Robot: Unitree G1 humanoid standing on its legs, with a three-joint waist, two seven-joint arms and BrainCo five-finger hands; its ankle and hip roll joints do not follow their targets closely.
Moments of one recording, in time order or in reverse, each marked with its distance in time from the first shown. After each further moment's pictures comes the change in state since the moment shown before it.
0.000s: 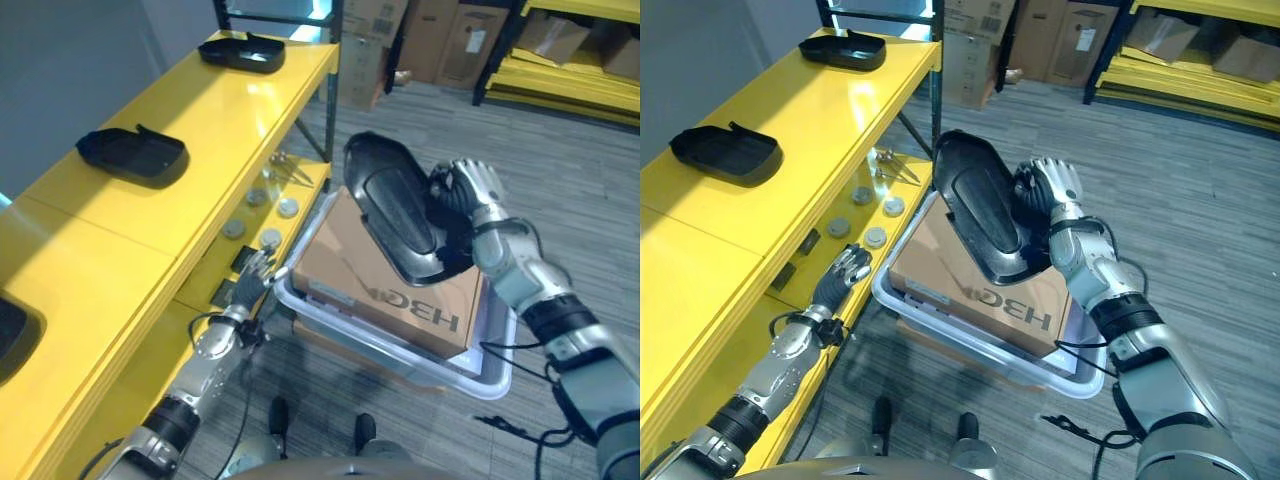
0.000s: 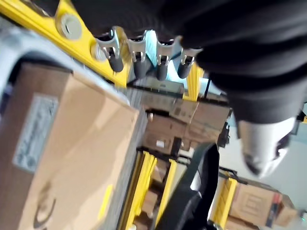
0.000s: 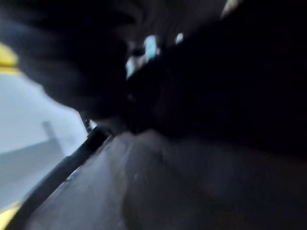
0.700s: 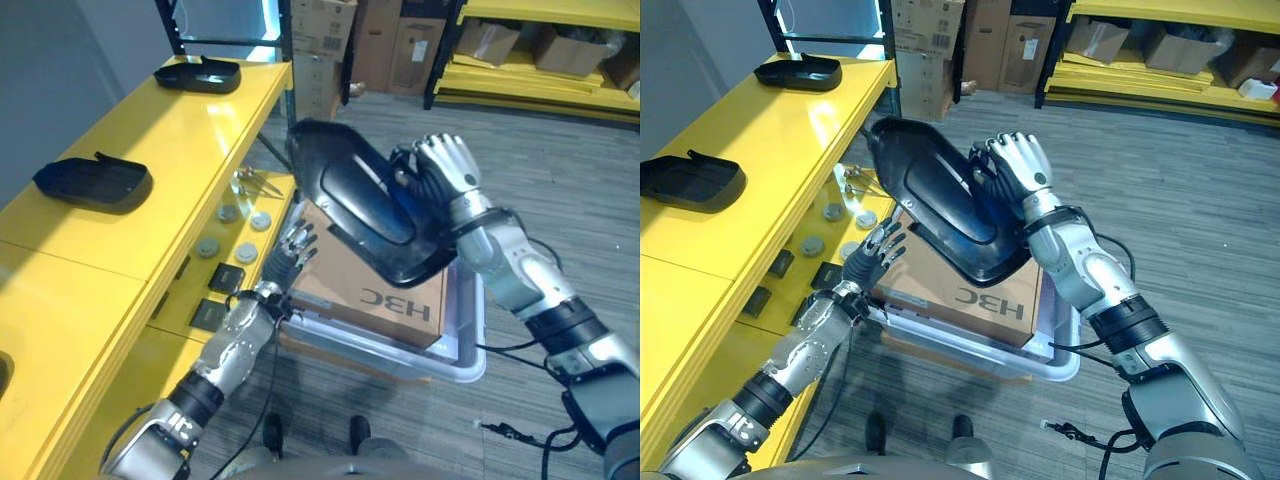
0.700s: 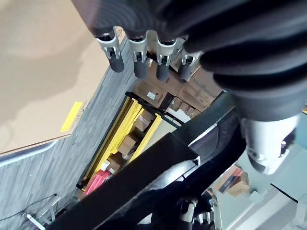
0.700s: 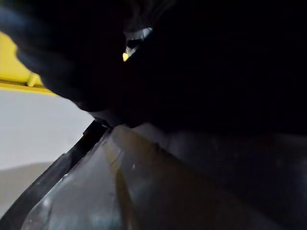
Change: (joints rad) left arm -0.131 -0.064 -0.073 -0.056 -0.287 0.060 -0.001; right arm 0.025 -0.012 0.026 -0.310 -0.084 -0.038 0.032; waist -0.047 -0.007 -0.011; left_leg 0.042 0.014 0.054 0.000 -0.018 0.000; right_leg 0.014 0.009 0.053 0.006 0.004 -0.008
